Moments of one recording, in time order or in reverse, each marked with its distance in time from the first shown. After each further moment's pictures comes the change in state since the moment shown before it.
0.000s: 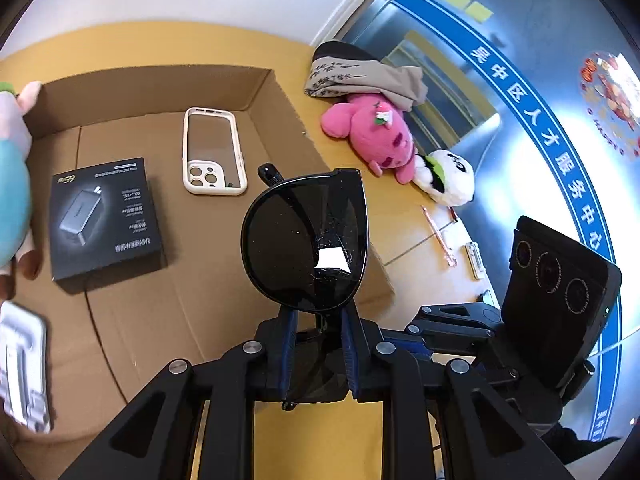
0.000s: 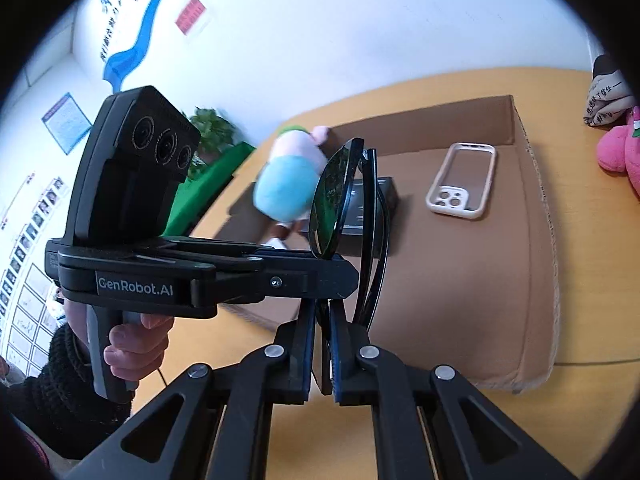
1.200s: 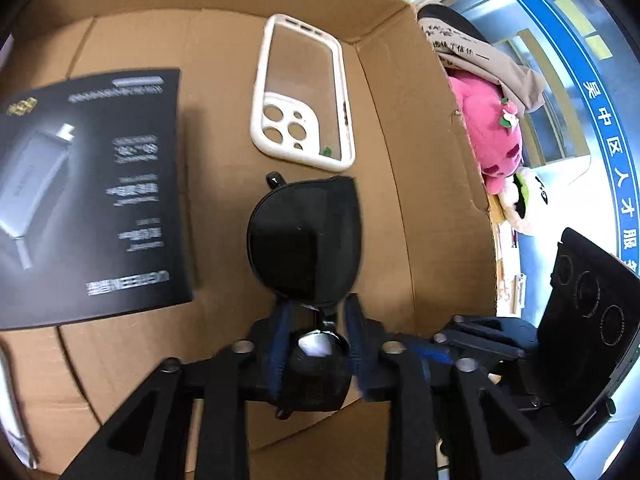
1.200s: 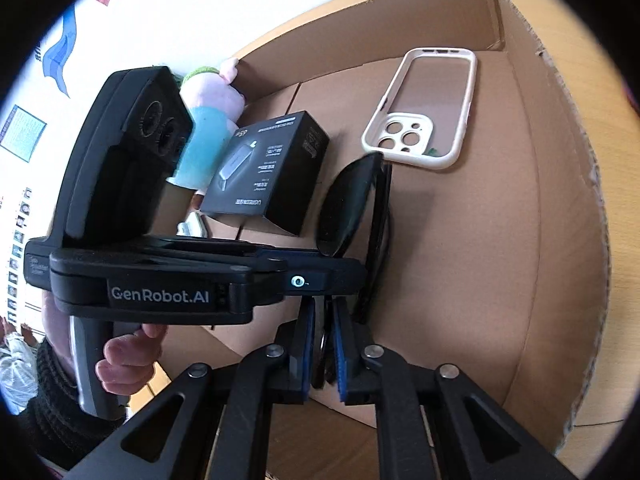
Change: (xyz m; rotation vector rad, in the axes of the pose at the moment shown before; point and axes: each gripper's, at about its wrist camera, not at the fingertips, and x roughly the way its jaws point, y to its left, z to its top) left arm 0.086 0.069 0.032 -0.227 0.200 0.082; right arm 0.086 -0.074 0.028 0.125 0.293 -0.052
